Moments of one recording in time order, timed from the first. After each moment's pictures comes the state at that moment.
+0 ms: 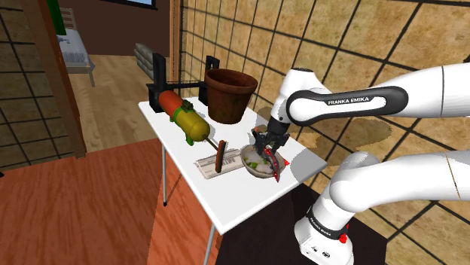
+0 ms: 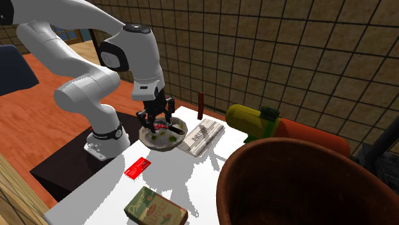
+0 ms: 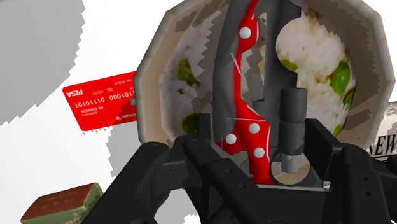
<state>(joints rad) -0.03 -0.82 -0.01 -2.90 0.04 2.13 0.40</state>
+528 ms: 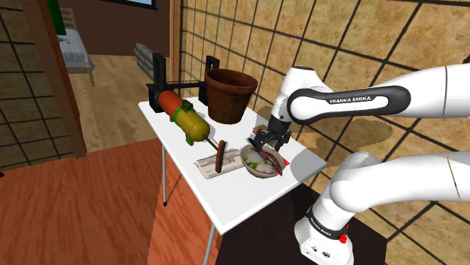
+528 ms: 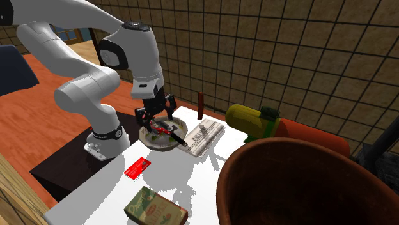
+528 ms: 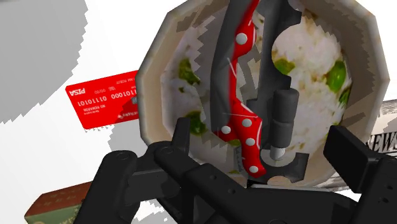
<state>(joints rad) -0.03 -0.83 -0.01 -2.89 0.04 2.11 0.40</state>
